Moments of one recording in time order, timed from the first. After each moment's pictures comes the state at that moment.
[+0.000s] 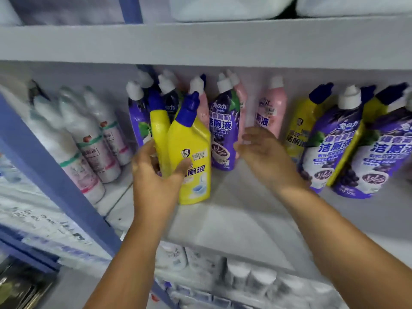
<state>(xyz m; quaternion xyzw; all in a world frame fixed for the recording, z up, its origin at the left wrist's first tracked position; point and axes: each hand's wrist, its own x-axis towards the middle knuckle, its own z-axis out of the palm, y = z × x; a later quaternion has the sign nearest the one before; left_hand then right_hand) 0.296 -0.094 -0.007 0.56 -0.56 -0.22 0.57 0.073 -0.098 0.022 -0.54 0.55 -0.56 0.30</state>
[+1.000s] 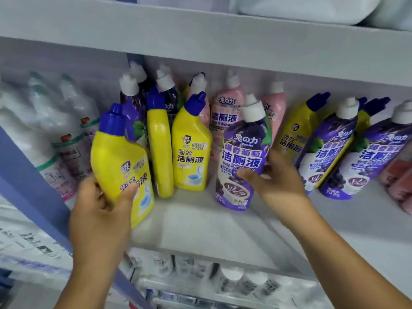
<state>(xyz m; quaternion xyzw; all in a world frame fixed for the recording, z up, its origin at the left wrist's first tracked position) 0.369 -0.069 -0.019 0.60 -0.49 -0.25 0.58 0.082 -0.065 0.011 -0.53 0.64 -0.50 0.23</state>
